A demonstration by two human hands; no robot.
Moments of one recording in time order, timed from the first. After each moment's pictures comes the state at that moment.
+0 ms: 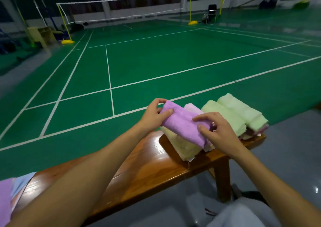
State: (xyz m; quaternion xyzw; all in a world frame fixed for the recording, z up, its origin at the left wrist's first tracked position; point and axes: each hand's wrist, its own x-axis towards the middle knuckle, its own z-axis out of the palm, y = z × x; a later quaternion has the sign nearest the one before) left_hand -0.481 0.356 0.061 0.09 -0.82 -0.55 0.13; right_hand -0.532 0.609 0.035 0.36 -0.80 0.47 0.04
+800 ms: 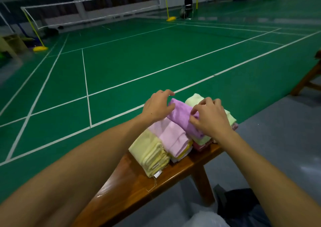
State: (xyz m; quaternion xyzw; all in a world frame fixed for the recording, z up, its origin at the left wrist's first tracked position) left_hand -0.653 0.453 0.055 0.01 -0.98 -0.18 0.11; right_hand -0.656 0.666 0.032 0.20 -0.96 0.15 0.11
